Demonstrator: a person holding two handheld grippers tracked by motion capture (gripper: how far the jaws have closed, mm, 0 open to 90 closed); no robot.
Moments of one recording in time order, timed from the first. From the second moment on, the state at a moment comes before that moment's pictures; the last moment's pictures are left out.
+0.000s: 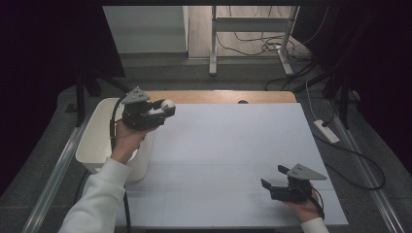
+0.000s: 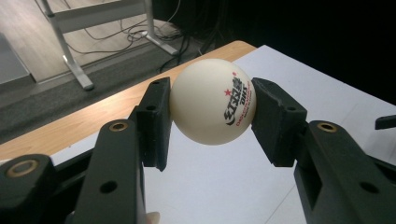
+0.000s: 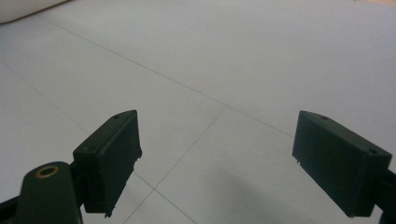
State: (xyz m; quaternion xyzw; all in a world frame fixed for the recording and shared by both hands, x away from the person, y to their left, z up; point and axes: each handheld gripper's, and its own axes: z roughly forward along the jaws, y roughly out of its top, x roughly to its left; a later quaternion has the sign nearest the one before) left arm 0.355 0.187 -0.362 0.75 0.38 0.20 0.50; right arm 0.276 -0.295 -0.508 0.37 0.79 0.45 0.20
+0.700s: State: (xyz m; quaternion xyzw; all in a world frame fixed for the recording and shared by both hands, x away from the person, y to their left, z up) left arm 0.363 0.211 -0.368 0.74 0.42 0.22 0.48; right arm 0.276 -0.295 -0.508 0.37 0.79 0.45 0.20
